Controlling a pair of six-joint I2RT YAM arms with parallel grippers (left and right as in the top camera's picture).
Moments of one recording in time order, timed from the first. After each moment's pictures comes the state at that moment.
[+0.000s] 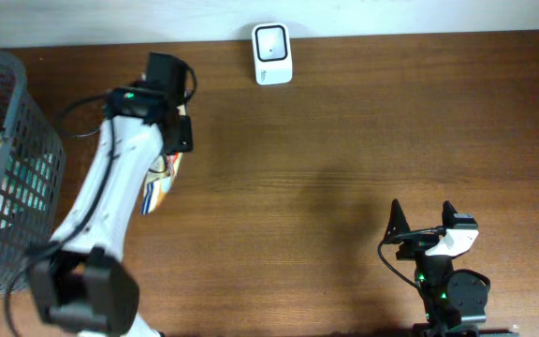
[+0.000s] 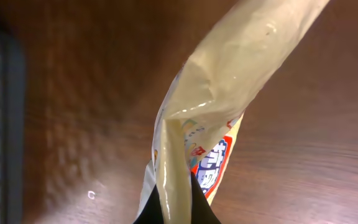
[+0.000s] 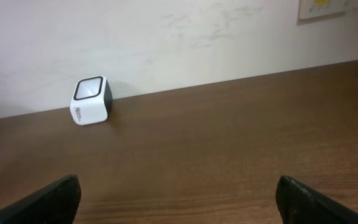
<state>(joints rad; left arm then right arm) -0.20 1.80 1.62 -1.13 -0.29 -0.25 0.01 0.01 0.01 -0.08 0.01 0.18</state>
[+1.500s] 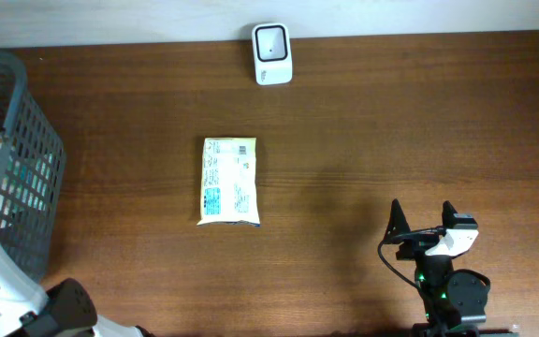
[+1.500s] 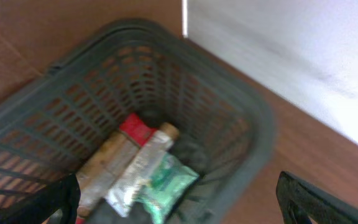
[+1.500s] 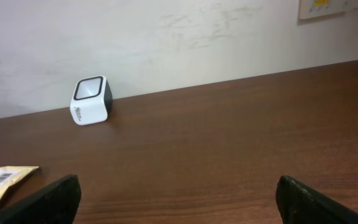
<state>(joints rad) 0.52 1.75 2.31 -1.24 -0.16 -0.12 0.01 0.01 0.01 -0.08 0.01 0.18</state>
